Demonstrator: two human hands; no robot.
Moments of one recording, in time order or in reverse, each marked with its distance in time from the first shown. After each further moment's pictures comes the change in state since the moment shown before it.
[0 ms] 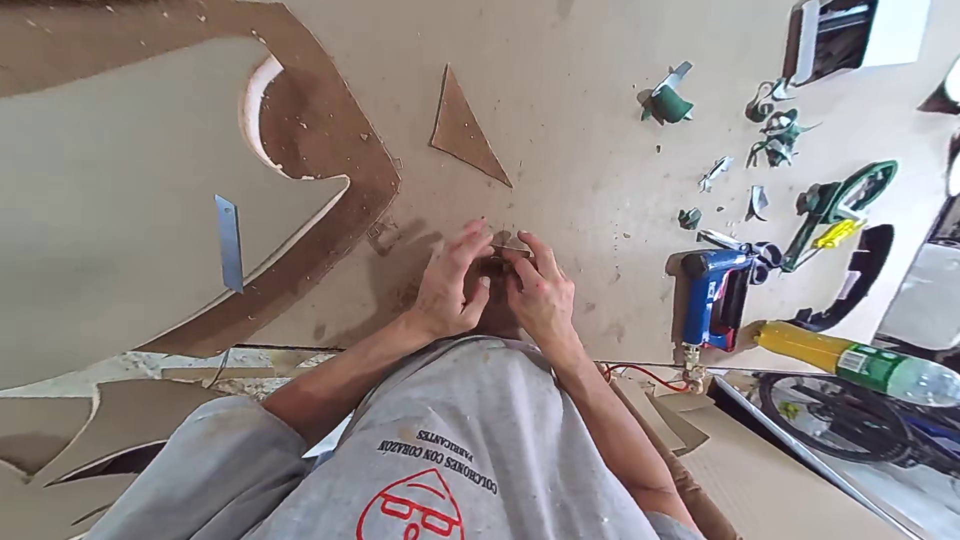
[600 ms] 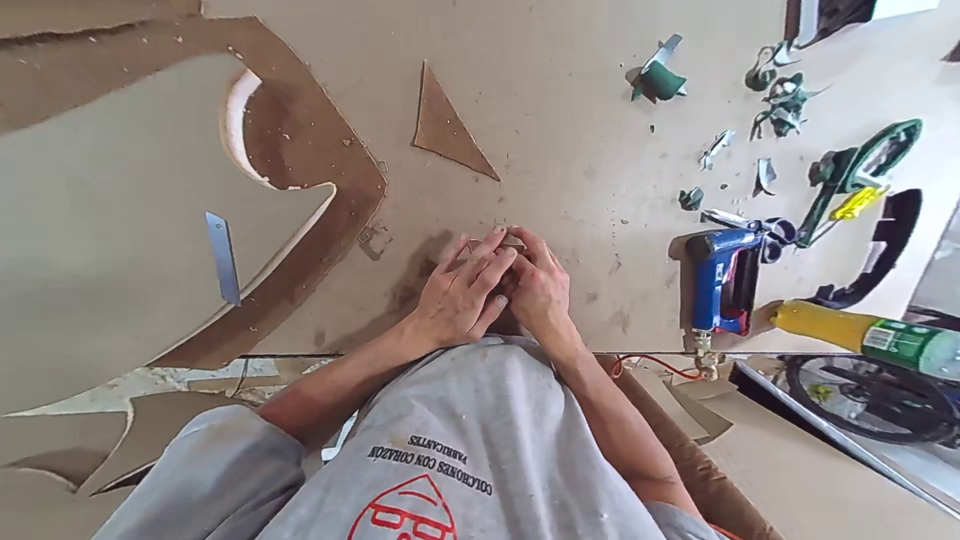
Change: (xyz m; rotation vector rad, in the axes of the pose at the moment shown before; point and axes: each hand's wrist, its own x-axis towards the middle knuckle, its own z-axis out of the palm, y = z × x) left_hand -0.002 0.010 0.006 0.341 -0.283 0.186; right_hand 0.000 0.002 -0.003 0.115 -0.101 0.090
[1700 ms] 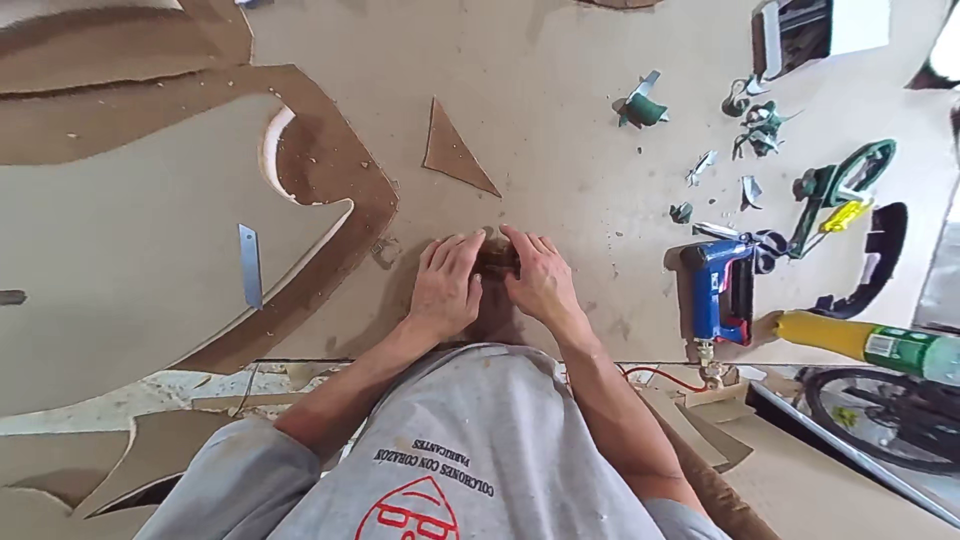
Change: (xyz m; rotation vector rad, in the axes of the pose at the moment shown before) left_hand 0.003 -0.009 -0.011 0.128 0.020 -0.305; right_hand 0.036 -0.008 -0.024 -0.045 -0.271 0.100
